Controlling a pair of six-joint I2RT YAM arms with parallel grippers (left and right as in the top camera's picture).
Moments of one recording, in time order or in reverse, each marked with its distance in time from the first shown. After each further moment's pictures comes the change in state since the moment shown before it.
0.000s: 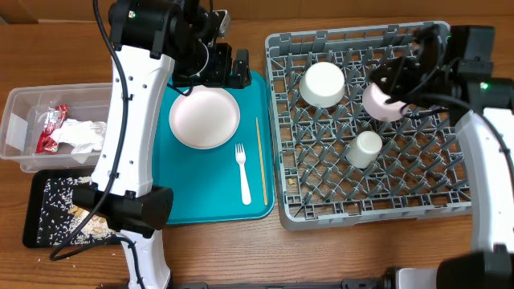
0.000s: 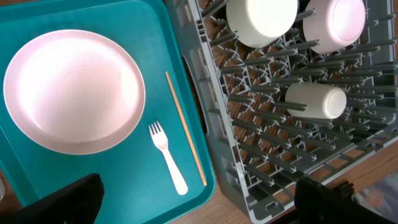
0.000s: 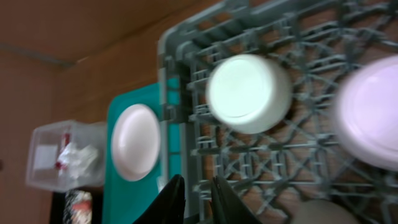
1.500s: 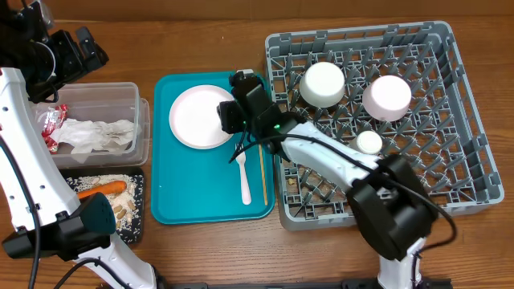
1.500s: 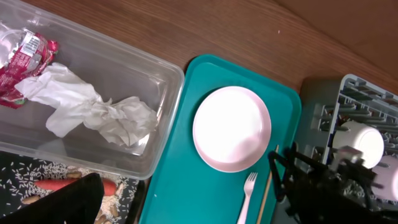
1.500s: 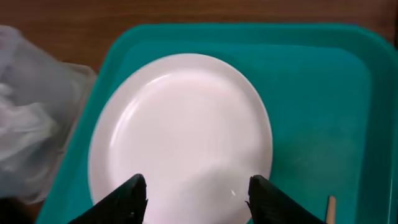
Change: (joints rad) left arm 0.595 -0.119 0.000 0.000 -0.059 -0.031; right arm 0.755 0.477 -0.130 0.769 0.554 0.209
